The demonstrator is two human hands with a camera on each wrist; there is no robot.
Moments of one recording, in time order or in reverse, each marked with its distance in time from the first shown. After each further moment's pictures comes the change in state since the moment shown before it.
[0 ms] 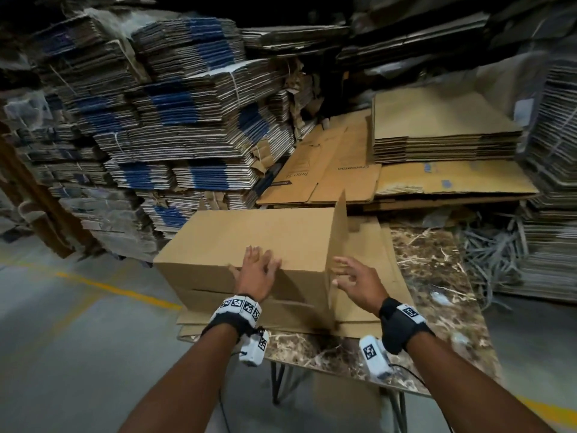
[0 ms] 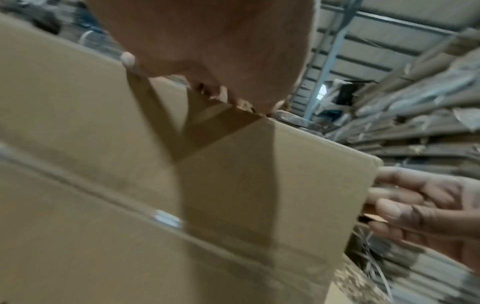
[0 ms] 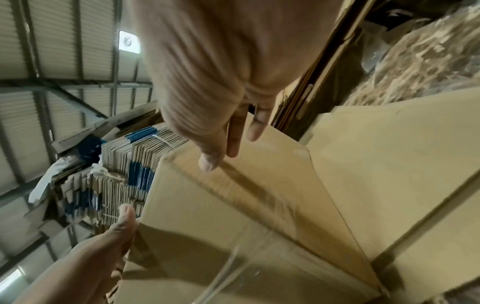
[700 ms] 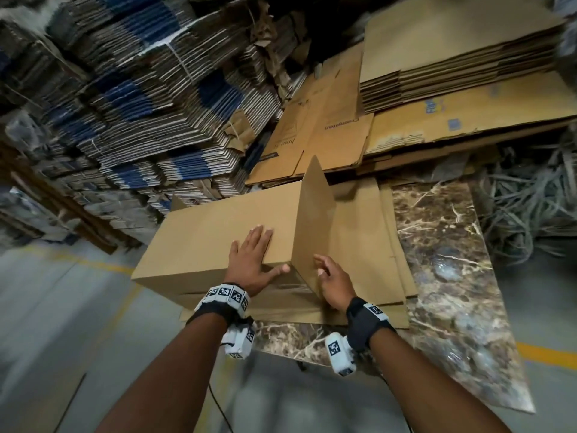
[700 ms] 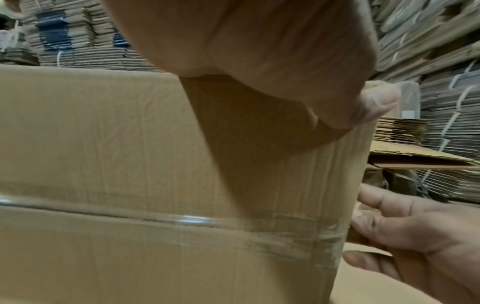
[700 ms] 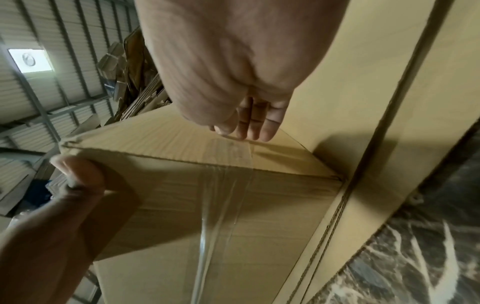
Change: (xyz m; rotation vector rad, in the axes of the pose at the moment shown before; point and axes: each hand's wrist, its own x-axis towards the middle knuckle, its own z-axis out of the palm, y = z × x) left_hand 0.041 0.058 0.030 0.324 -0.114 0.246; right_hand 0.038 0.089 0.049 0.258 -0.050 0.130
